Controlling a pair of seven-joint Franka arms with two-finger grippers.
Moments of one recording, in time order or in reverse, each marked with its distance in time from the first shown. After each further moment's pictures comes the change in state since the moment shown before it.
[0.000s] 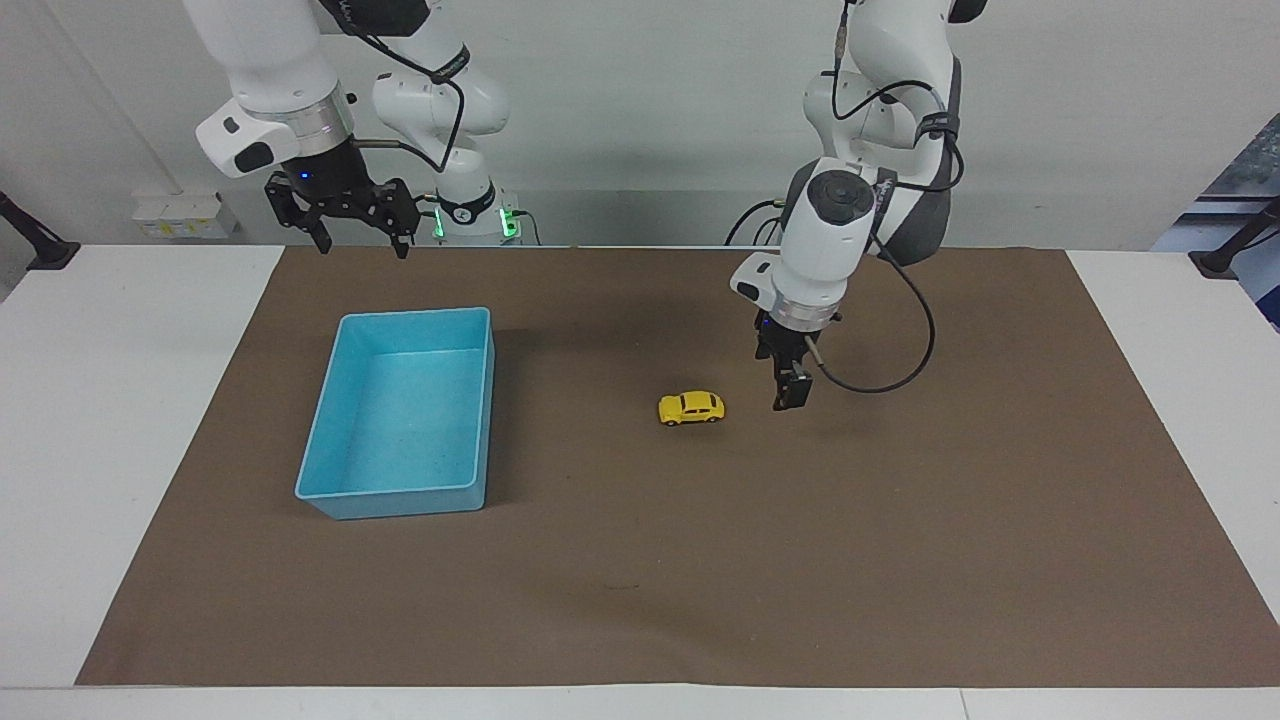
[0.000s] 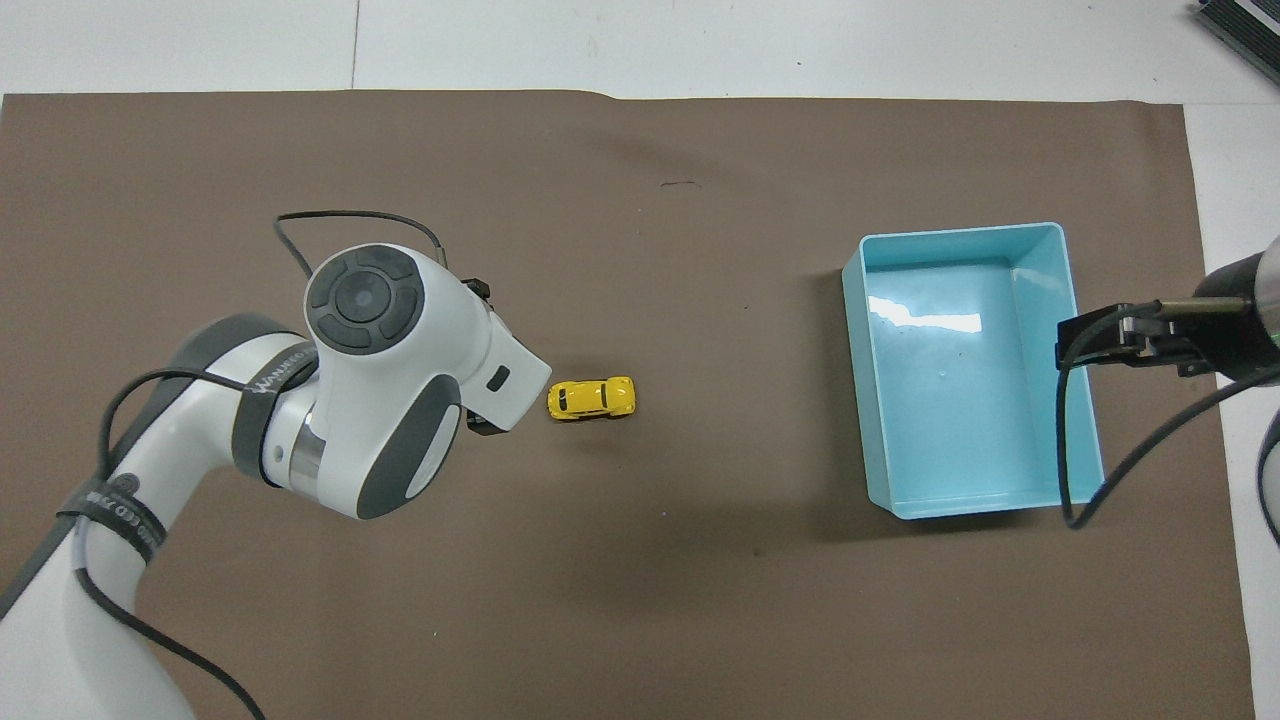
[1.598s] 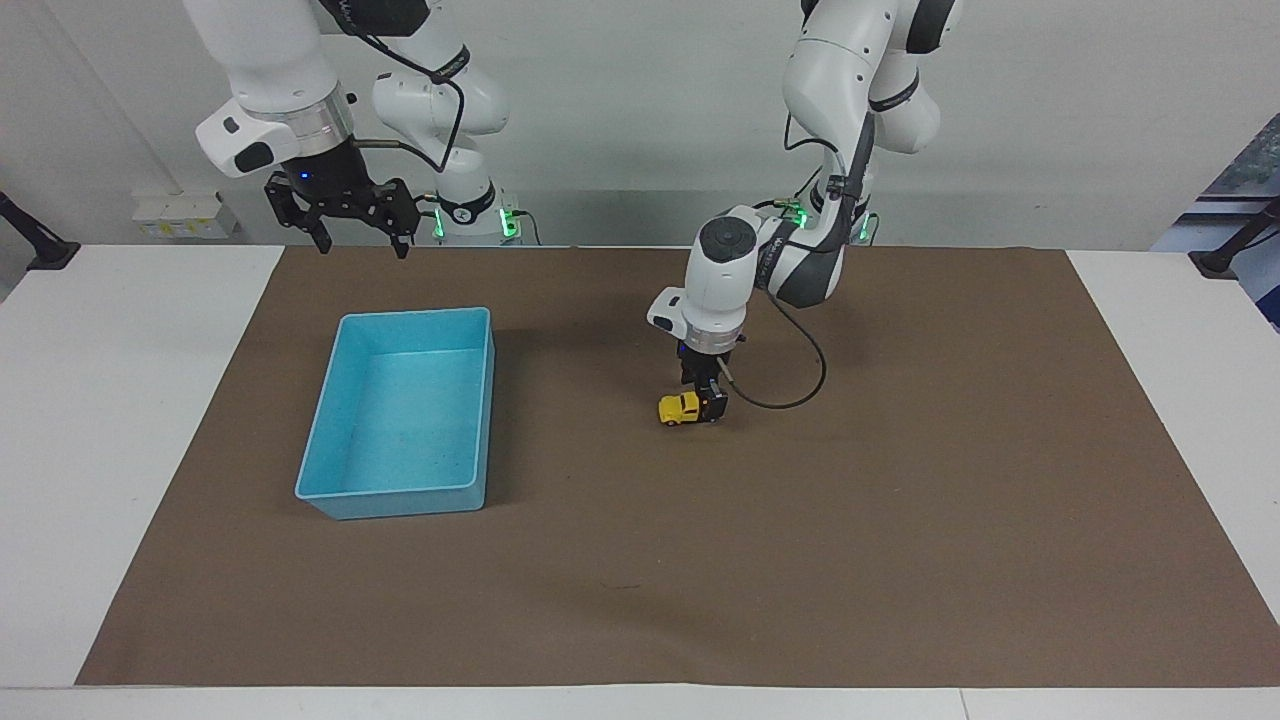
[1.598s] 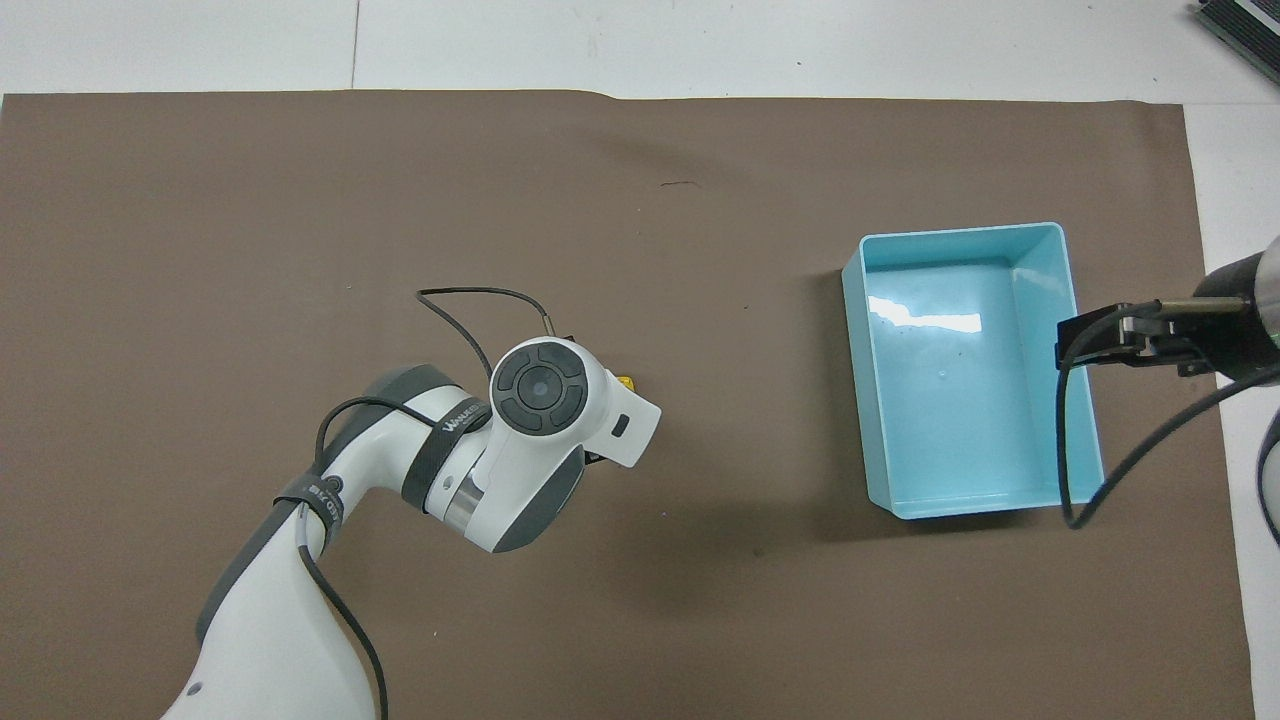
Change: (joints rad) left arm -0.143 0.144 0.004 -0.031 0.021 0.196 -0.270; right arm 0.000 0.000 0.000 0.000 0.000 0.000 0.000
